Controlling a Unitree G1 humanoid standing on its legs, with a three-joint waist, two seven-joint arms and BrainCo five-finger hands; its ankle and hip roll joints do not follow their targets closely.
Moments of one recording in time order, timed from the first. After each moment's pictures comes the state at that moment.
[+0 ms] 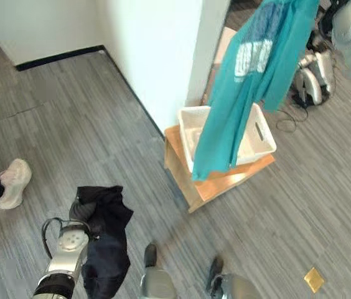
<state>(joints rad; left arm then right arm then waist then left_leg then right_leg) -0.11 0.58 0.01 0.66 -0.26 -0.13 0.22 -1.69 -0.77 0.88 0.95 -0.30 0.00 -0.36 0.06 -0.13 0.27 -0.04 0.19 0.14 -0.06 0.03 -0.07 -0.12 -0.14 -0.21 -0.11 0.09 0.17</state>
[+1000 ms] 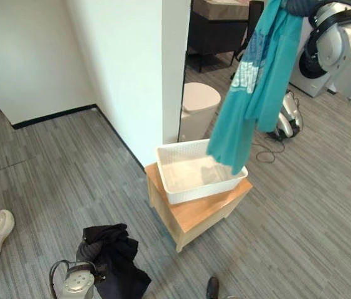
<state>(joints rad) 0.17 0.50 0.00 0.63 -0.25 -0.14 0.21 -1.58 -0.74 0.93 0.83 -0.35 -0.02 -0.34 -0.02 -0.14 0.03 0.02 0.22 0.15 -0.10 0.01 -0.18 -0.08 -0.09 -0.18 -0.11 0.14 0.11</state>
